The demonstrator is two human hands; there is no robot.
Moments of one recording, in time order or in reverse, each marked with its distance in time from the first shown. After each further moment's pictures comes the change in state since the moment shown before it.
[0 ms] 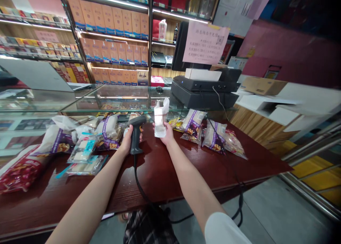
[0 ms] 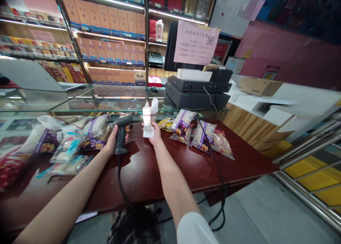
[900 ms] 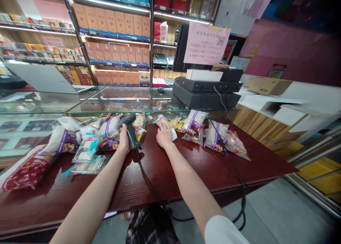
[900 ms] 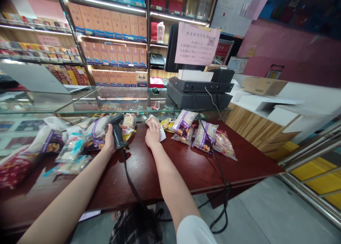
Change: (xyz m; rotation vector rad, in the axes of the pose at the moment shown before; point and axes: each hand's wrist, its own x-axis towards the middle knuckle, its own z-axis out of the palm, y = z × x) left_hand 0.013 -0.001 -0.016 -0.095 0.347 0.155; right_hand -0.012 0.013 -0.009 -1.952 -0.076 -0.654
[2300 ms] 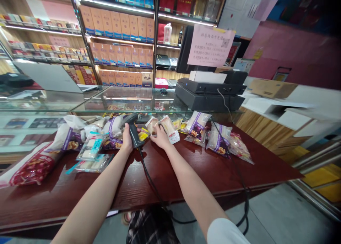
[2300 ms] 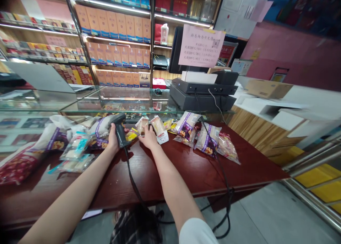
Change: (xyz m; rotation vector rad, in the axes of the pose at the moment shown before) left_hand -0.004 0.002 0.009 -0.132 0.067 -0.064; right_hand -0.003 -0.022 0.002 0.273 -0.177 0.125
